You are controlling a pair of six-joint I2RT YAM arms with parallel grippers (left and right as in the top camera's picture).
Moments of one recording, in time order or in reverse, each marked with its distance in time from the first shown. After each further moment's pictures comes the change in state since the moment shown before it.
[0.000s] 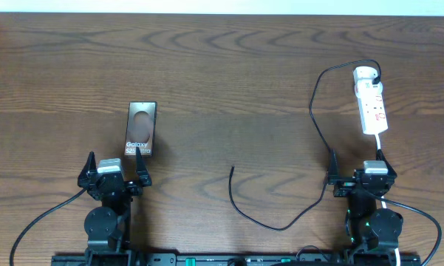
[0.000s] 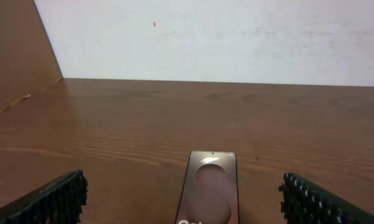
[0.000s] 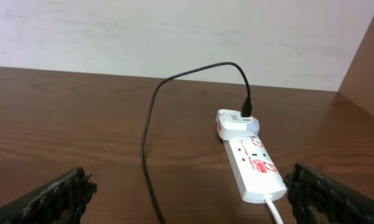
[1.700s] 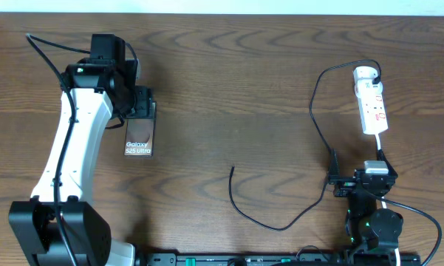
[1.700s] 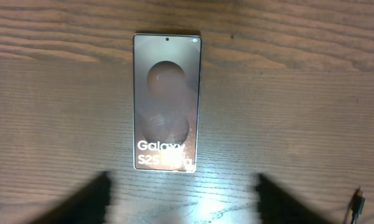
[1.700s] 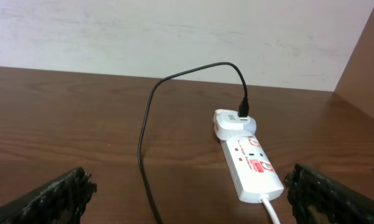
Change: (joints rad) left arm 0.000 1.635 1.435 -0.995 0.167 -0.053; right arm 0.000 -0.001 0.000 0.000 0.011 -0.003
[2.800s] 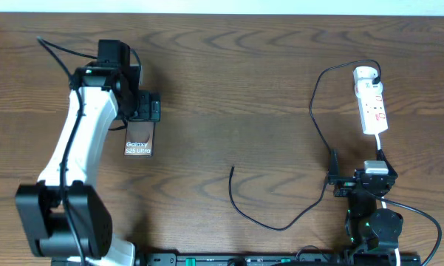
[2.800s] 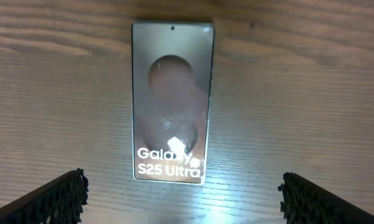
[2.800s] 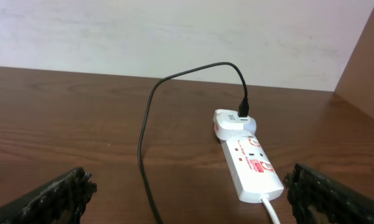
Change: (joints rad) left arm 0.000 0.071 -0.063 0.072 -0.029 0.000; right arm 0.000 0.000 0.000 0.000 0.000 0.000
